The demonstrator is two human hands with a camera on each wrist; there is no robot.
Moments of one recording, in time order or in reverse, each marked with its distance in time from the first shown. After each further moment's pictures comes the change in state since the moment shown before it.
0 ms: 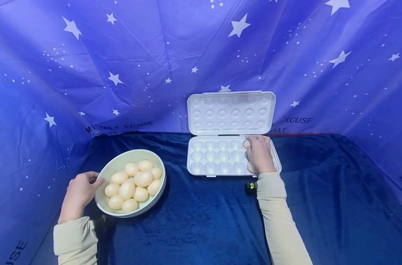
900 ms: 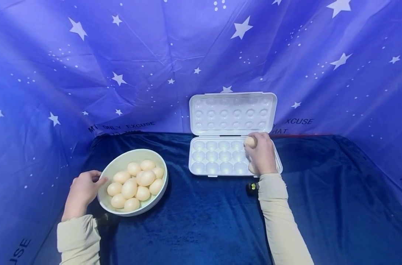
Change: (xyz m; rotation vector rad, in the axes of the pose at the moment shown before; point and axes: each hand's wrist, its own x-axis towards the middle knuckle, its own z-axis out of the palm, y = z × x) left_hand 0.001 0.001 -0.001 -0.015 -0.033 -0.035; right_hand -0.003 -0.010 -0.007 0.154 0.162 0.054
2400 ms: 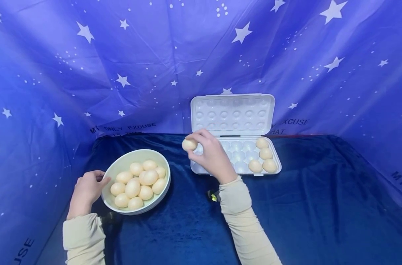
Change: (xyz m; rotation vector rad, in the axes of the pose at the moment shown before) left_hand -0.005 -0.001 0.000 -0.020 0.023 0.039; right_hand -0.041 -0.167 0.022 0.194 -0.149 -0.524
